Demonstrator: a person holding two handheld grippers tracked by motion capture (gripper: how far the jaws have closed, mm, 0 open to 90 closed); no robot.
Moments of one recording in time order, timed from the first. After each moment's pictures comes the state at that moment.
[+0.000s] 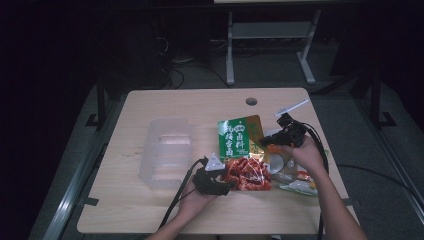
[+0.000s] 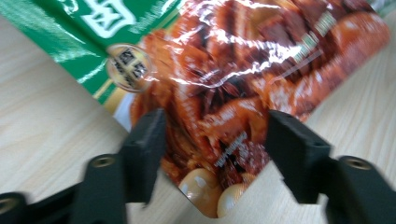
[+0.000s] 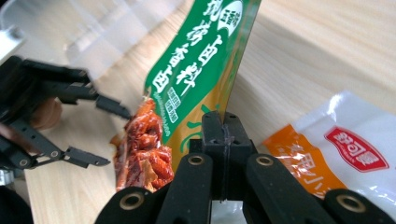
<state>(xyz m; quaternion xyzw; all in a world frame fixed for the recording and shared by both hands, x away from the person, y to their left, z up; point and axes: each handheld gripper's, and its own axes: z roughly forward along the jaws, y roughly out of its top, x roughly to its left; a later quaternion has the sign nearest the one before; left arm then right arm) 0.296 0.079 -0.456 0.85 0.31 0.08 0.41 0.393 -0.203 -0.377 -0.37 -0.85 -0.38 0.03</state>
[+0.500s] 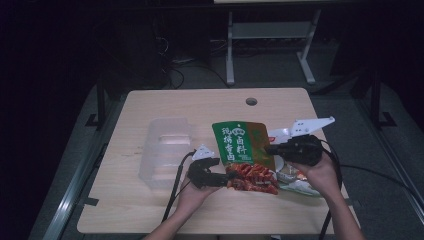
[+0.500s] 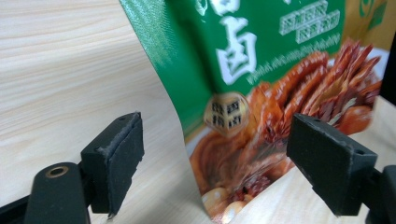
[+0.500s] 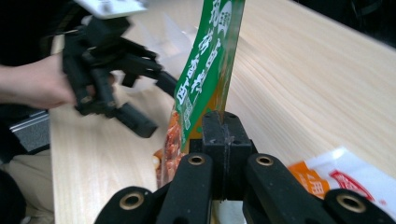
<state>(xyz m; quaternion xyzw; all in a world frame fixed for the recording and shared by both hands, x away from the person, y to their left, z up) 0.306 0.090 -0.440 0.79 0.37 0.04 0.49 0.310 -0.212 -0.344 -0.25 -0.84 -0.47 -0.08</state>
